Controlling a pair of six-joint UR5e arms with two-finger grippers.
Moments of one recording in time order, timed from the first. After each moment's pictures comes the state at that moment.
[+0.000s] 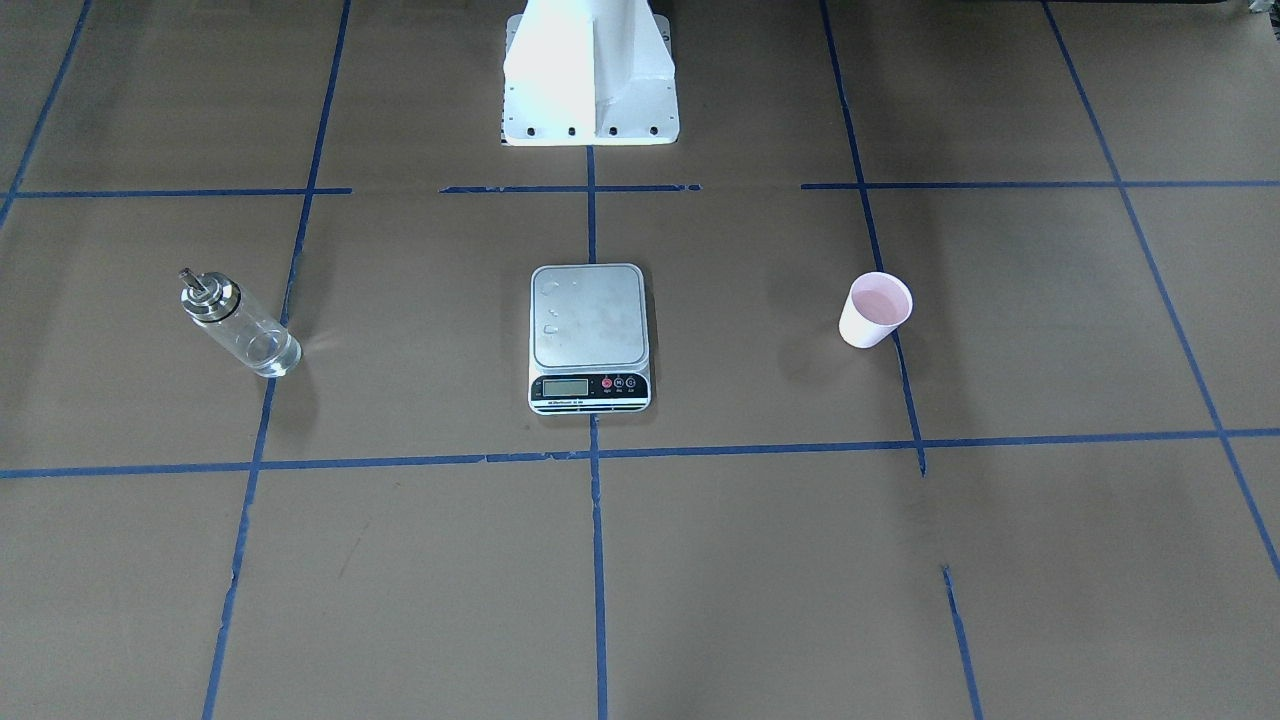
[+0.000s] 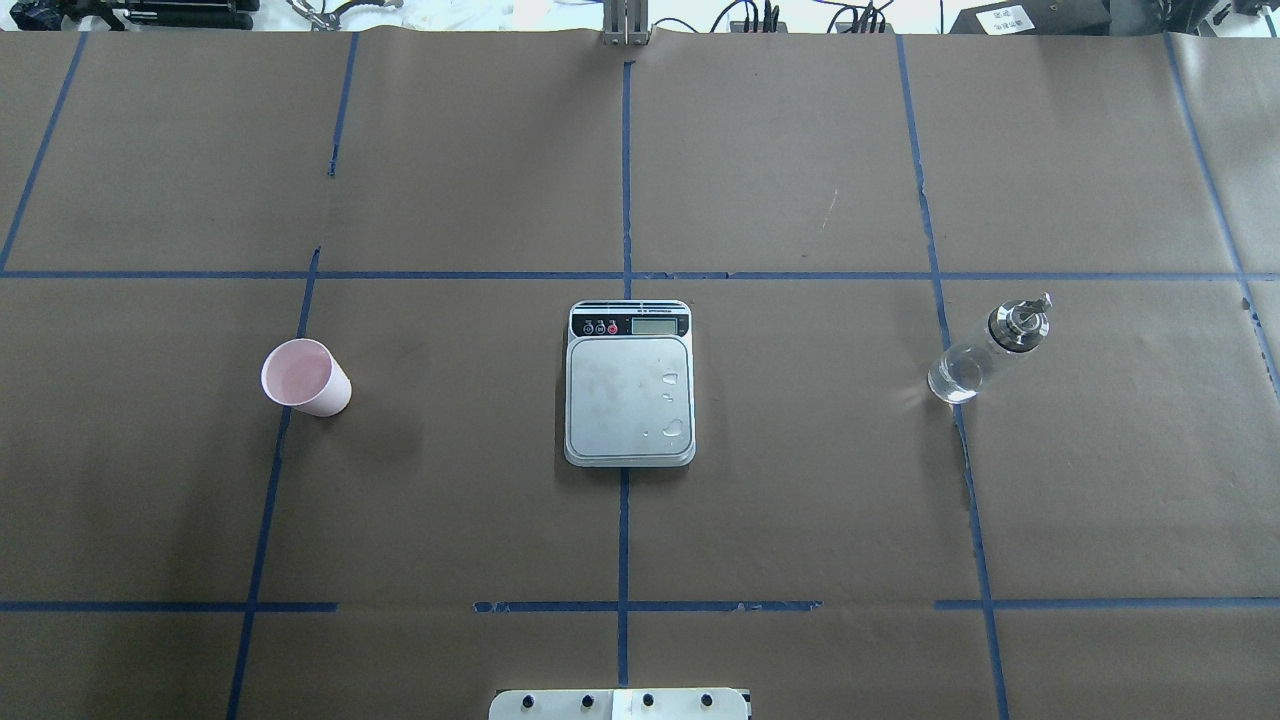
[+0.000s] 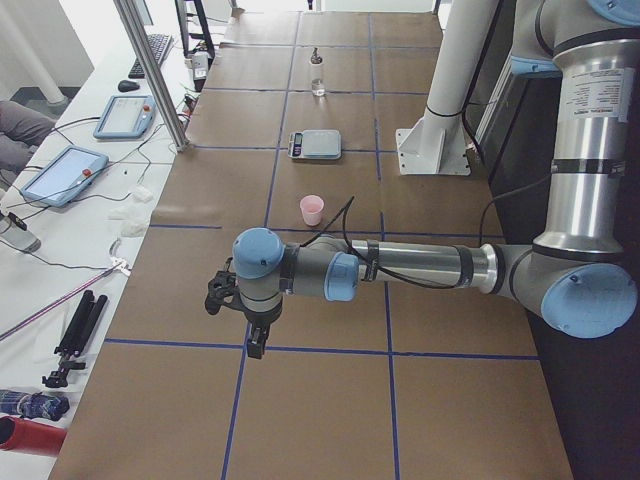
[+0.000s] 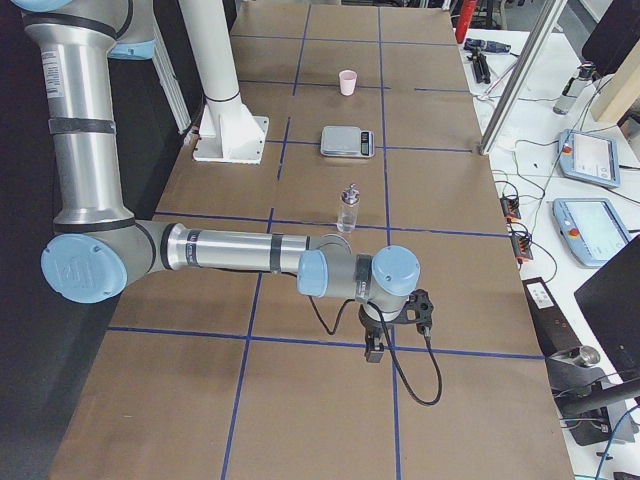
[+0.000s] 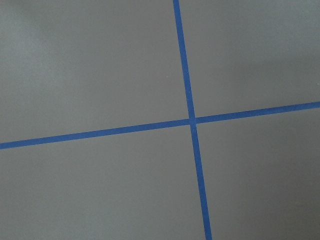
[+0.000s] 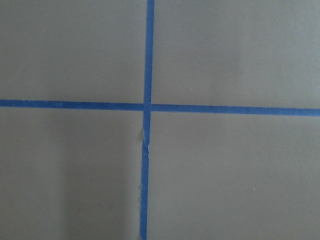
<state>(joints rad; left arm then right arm) -1.60 -1.57 -1.61 -1.64 -2.33 0.07 1.57 -1.52 1.50 -1.60 2.34 -0.05</state>
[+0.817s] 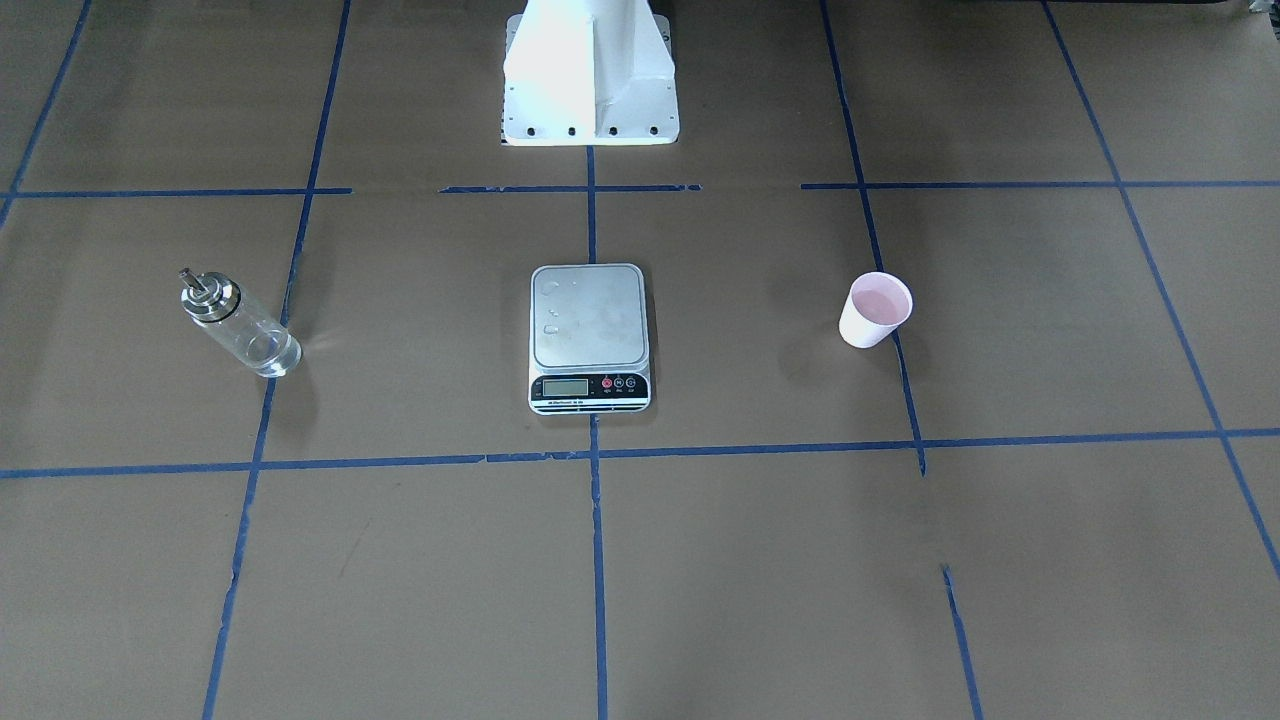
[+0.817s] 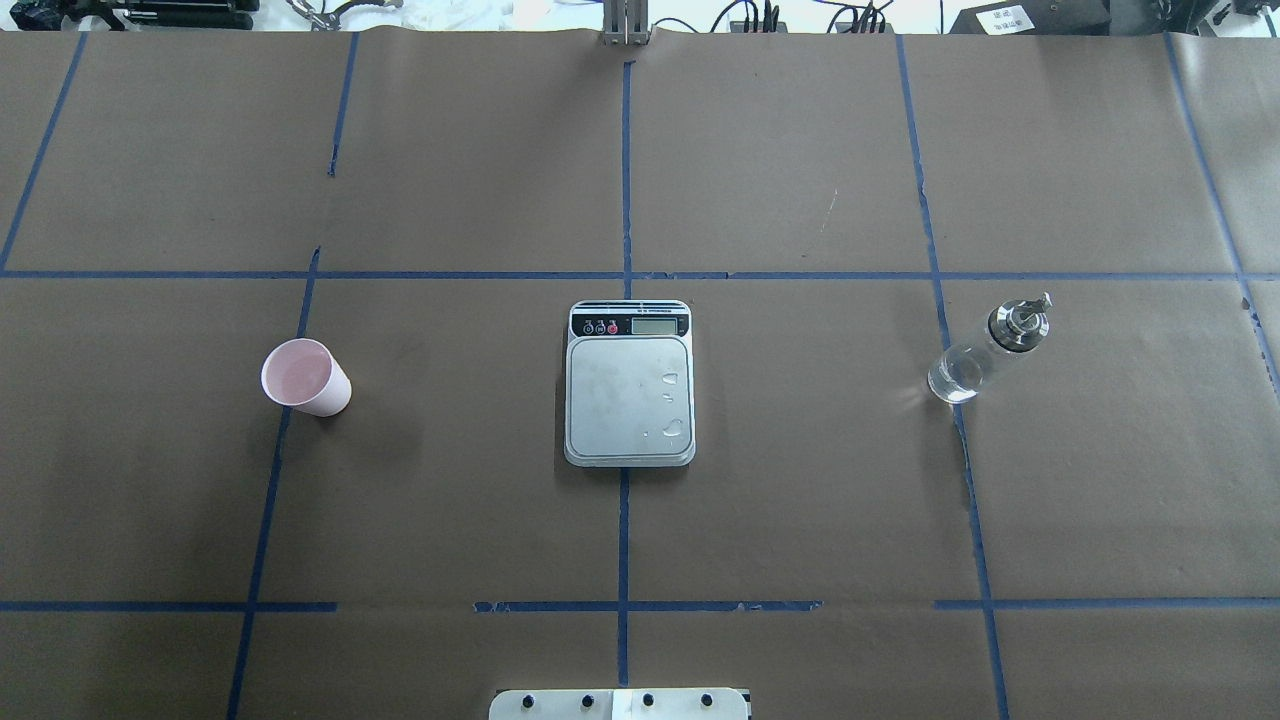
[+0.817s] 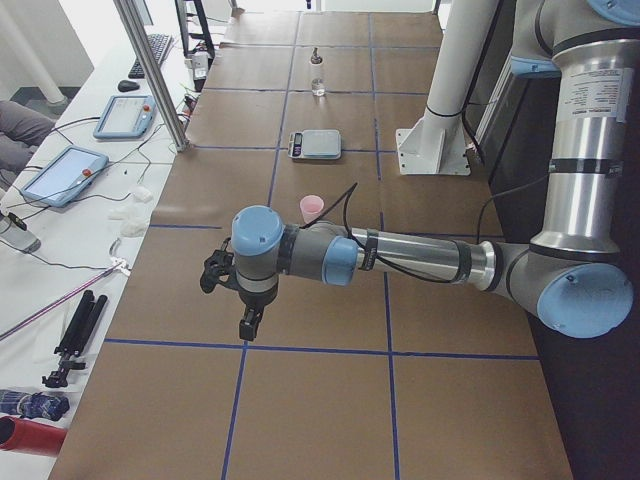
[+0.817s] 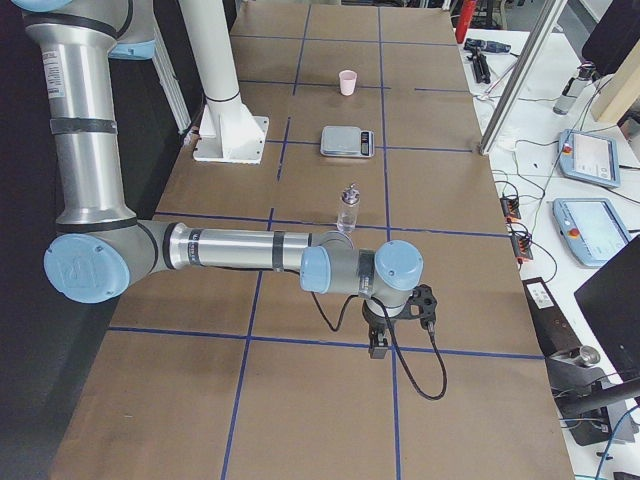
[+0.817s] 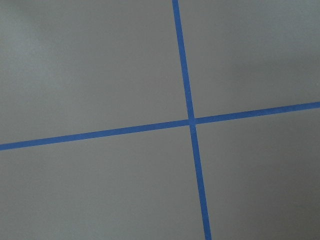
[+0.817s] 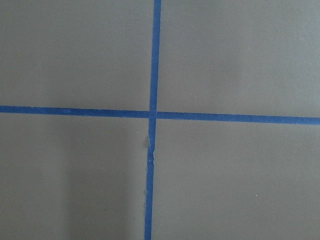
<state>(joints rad) -1.59 -1.59 -1.72 -1.63 -2.32 0.07 1.57 -1.50 1.51 -1.60 2.34 -0.04</state>
